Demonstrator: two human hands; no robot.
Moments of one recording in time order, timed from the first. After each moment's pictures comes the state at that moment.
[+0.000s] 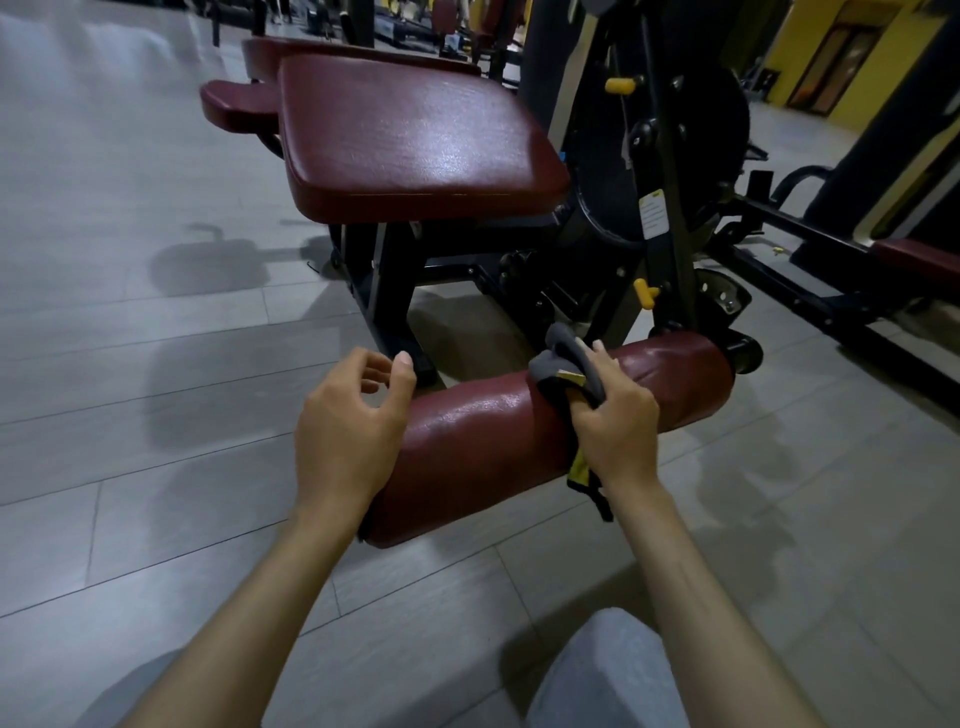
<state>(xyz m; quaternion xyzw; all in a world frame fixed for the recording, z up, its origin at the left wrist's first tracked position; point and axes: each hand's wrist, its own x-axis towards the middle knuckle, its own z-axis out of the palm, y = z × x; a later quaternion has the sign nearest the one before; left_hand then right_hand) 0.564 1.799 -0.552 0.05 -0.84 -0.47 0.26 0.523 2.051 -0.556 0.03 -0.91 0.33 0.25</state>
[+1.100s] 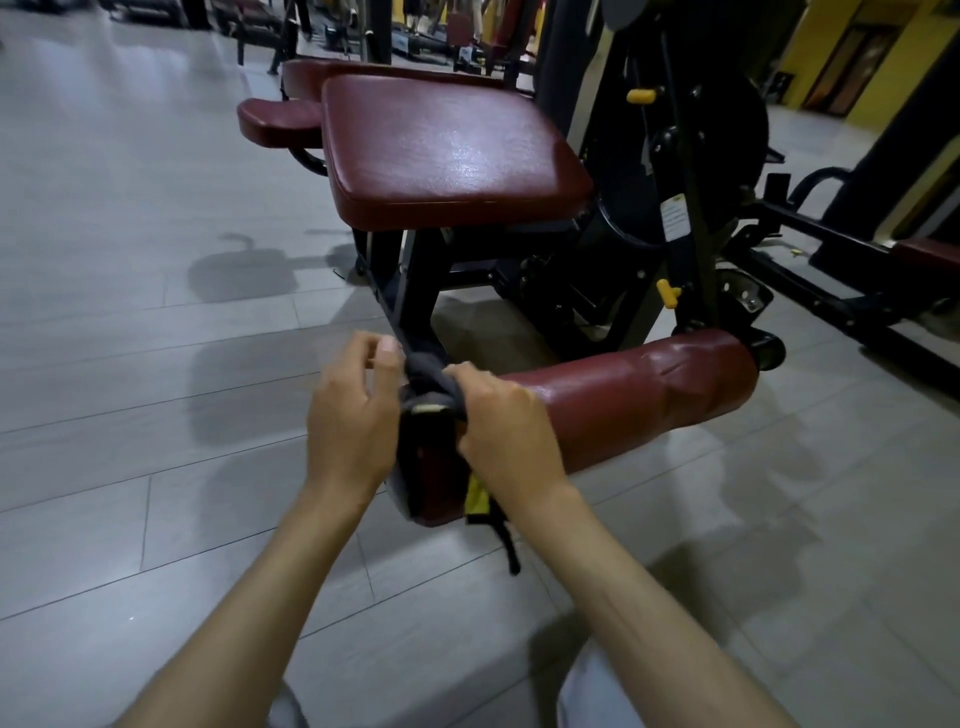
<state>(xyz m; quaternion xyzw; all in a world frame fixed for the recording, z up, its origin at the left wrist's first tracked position) 0.585 1.760 -0.541 0.03 -0.81 -0.51 0.28 0.579 1.910 -0.529 0.21 -0.94 0.18 0.21</state>
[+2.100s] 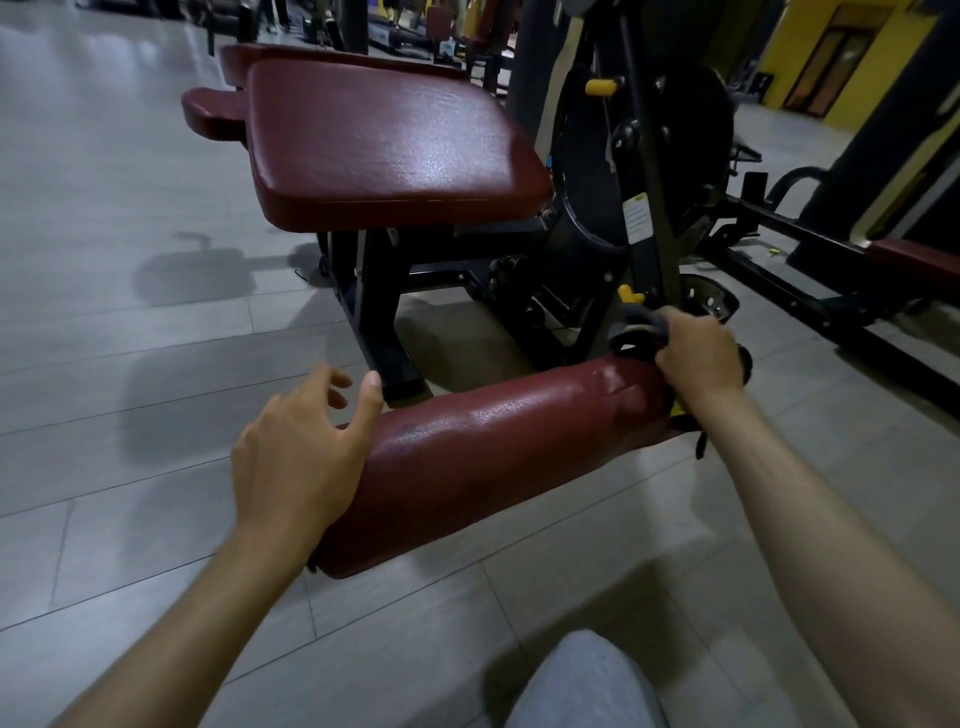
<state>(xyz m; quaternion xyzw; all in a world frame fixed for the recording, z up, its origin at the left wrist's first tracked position) 0.557 1.796 -0.560 0.08 -0.92 -0.29 0.25 0.421 2.179 -0.509 -0.04 -0.97 0.03 0.22</state>
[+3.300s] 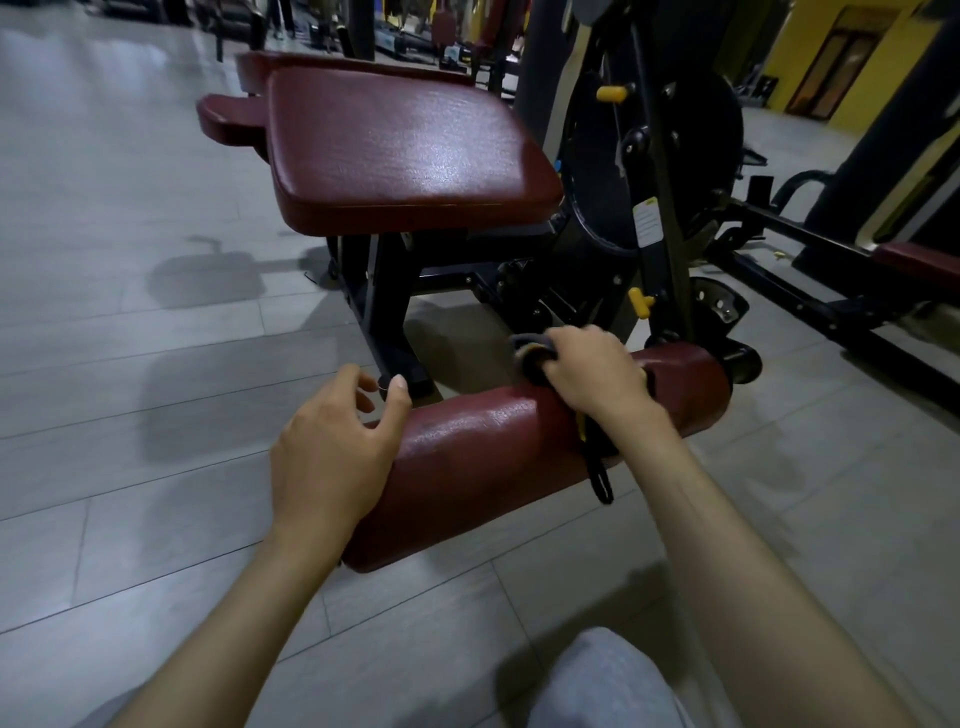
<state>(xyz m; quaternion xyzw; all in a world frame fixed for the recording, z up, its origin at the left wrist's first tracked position) 0.557 1.801 -0.558 0.08 -0.91 -0.33 0.24 0.455 2.047 -0.501 0.07 -0.99 0.07 0.09</state>
